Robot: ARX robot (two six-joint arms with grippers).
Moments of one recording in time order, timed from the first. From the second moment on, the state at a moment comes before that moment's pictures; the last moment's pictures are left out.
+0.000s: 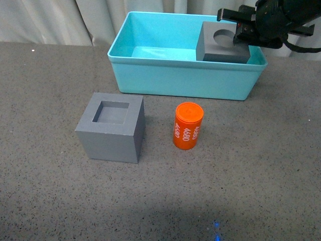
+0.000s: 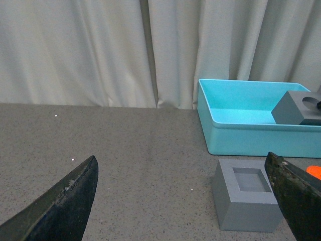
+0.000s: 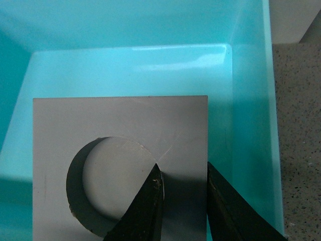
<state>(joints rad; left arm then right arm) 0.00 0.00 0.02 0.00 0.00 0.00 0.19 2.20 1.48 0.02 -0.05 0.23</state>
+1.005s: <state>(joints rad) 0.00 0.00 0.02 0.00 0.00 0.00 0.14 1.77 1.05 0.39 -0.03 0.11</state>
